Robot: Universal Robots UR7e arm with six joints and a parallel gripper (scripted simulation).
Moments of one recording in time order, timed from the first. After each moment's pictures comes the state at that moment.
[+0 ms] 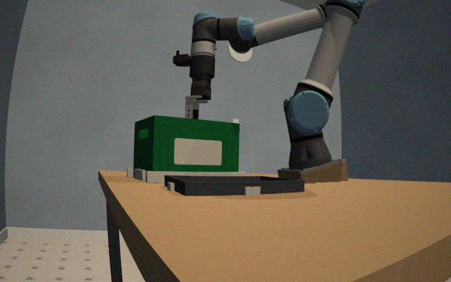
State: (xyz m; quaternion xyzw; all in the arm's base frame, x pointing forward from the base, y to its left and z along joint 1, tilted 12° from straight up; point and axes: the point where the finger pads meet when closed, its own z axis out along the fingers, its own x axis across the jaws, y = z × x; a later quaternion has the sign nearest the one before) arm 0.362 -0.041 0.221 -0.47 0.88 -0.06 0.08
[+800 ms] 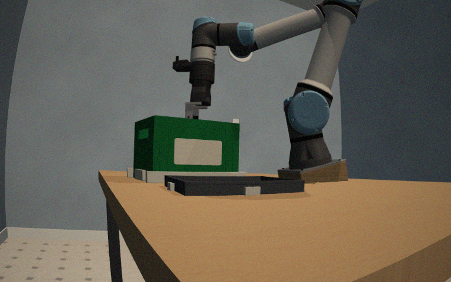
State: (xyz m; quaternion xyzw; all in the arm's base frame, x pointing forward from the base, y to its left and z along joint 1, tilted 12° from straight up) arm 0.366 -0.041 0.203 -0.47 0.88 -0.06 0.08
